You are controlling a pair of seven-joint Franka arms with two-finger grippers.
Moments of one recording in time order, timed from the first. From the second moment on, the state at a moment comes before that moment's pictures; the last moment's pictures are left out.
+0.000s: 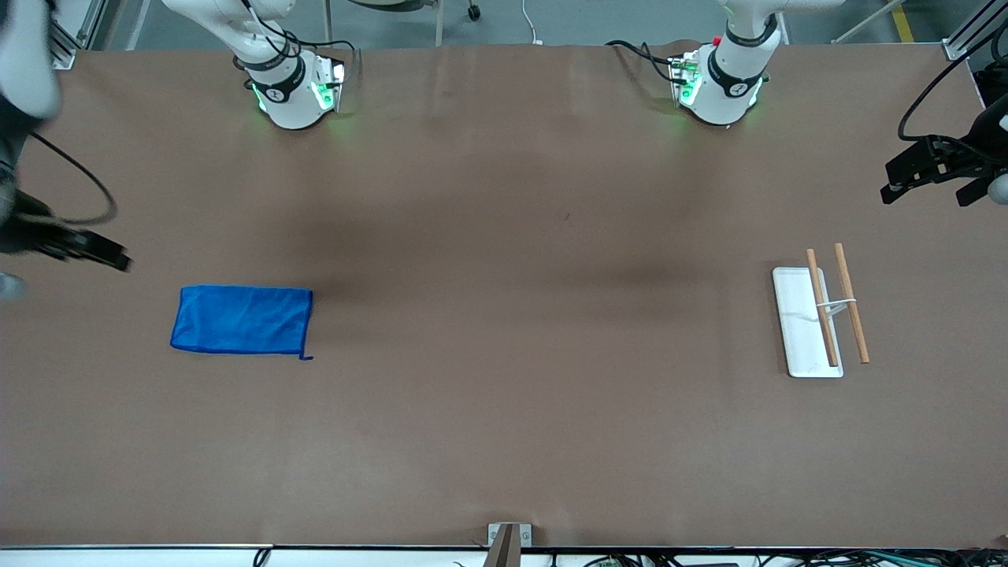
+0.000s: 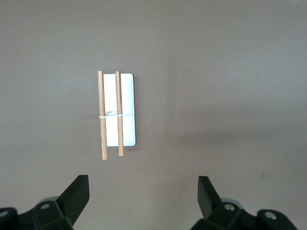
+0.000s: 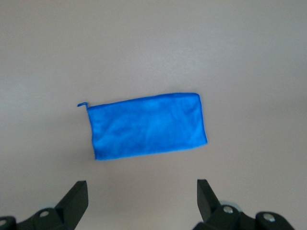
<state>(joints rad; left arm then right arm) -0.03 -0.03 0.02 -1.55 -0.01 1.55 0.03 -0.06 0.12 -0.02 -1.79 -0.02 1.87 0.07</state>
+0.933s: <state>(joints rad) -0.03 -0.03 0.02 -1.56 -0.01 1.55 0.03 -0.07 0.43 -0.04 -2.26 -0.04 2.75 -0.07</state>
